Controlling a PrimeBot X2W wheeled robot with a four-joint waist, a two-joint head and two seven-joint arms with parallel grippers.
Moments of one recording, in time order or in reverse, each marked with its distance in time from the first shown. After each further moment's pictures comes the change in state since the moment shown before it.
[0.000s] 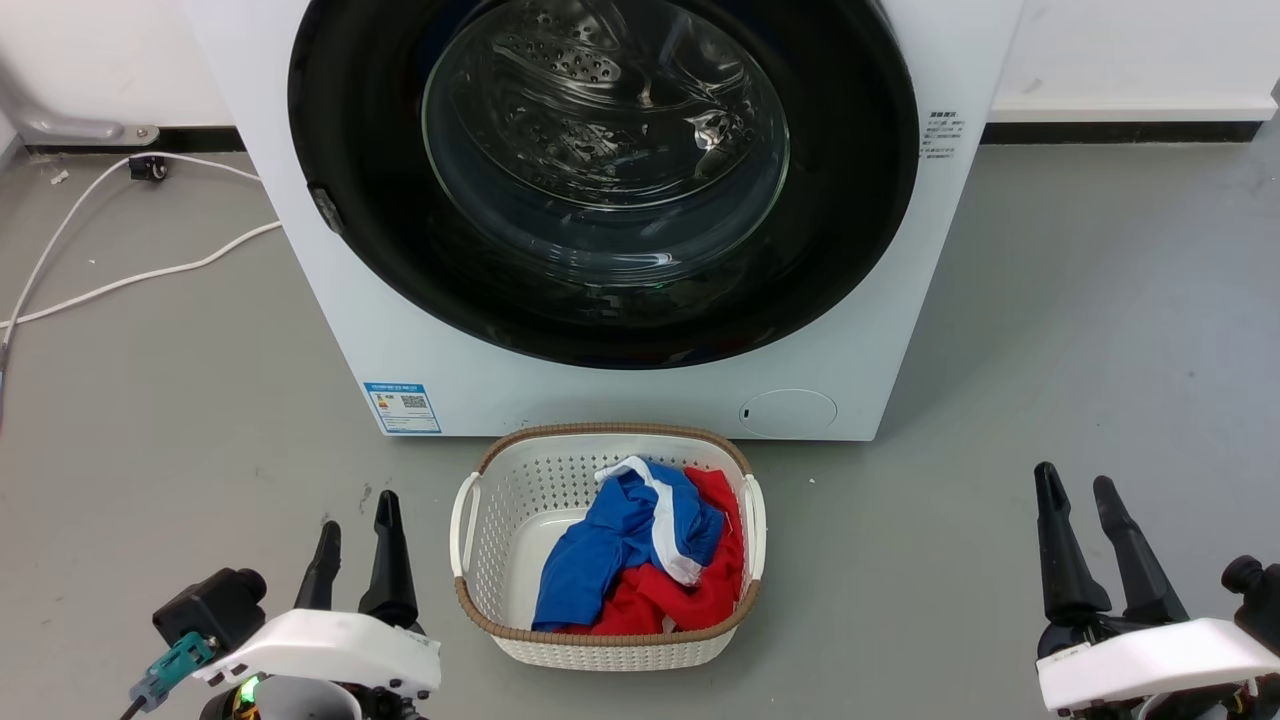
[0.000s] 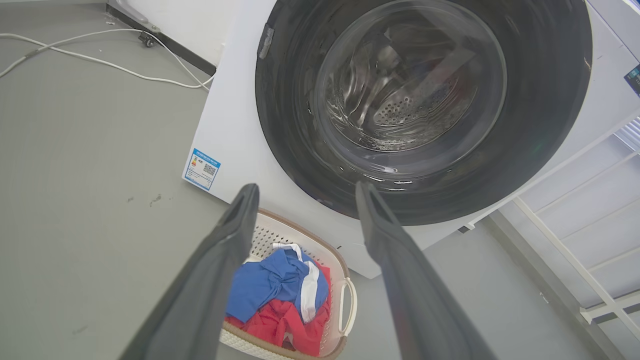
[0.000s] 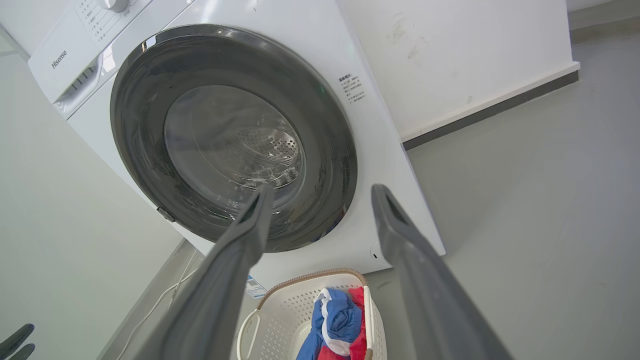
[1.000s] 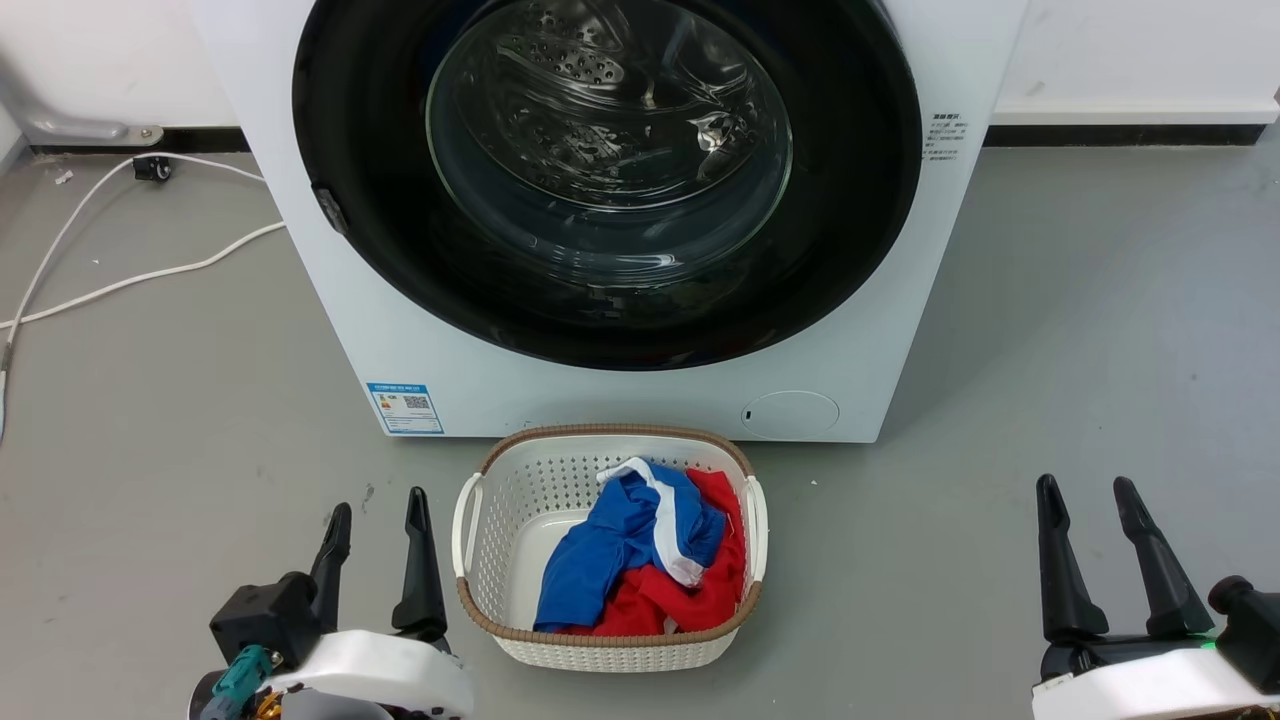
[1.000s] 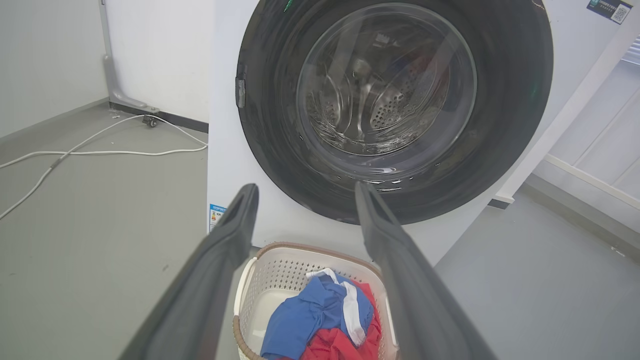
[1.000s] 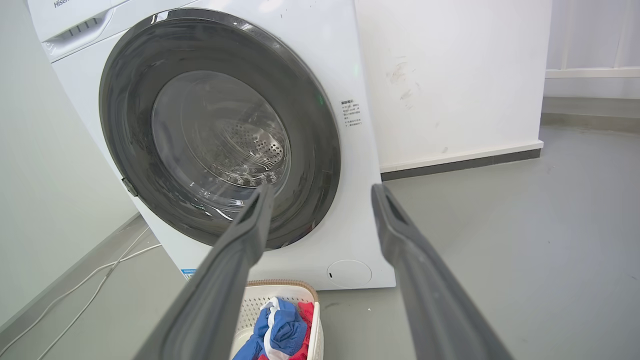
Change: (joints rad) left arm 0.030 0.007 -0.059 -0.047 0.293 0.003 -0.078; right arm 0.046 0.000 -0.002 -0.059 -0.271 0.000 -0.078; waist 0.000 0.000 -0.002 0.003
